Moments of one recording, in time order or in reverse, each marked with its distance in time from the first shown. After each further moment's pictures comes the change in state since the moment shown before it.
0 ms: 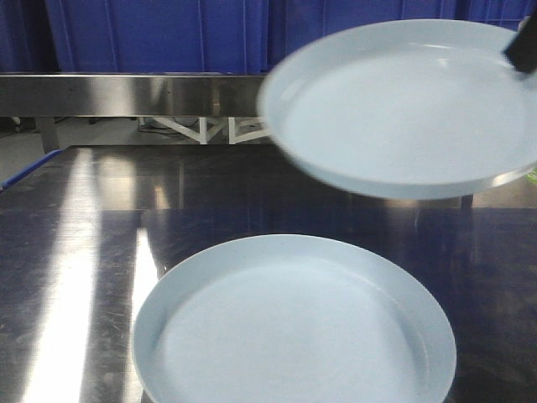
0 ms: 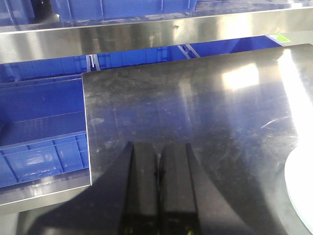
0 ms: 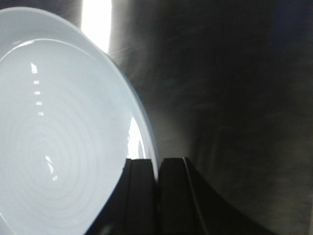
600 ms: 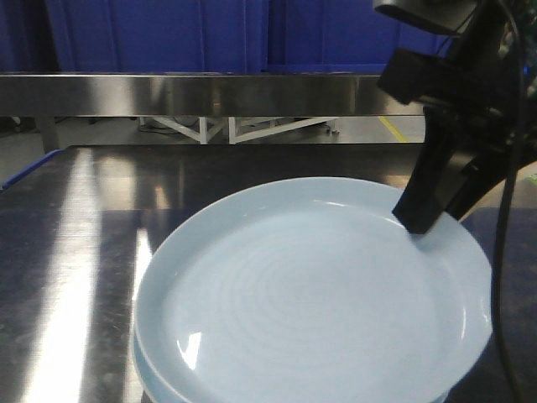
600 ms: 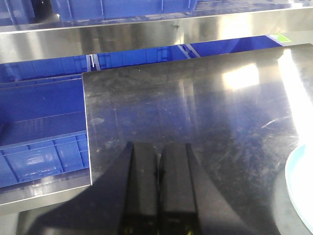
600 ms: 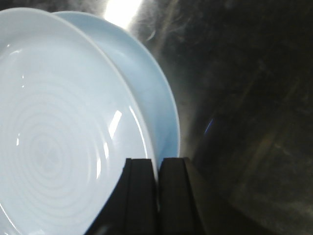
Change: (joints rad) left arm 0.000 0.000 0.000 0.000 0.000 0.000; right arm 0.204 0.217 0.114 0.079 -0.082 -0.038
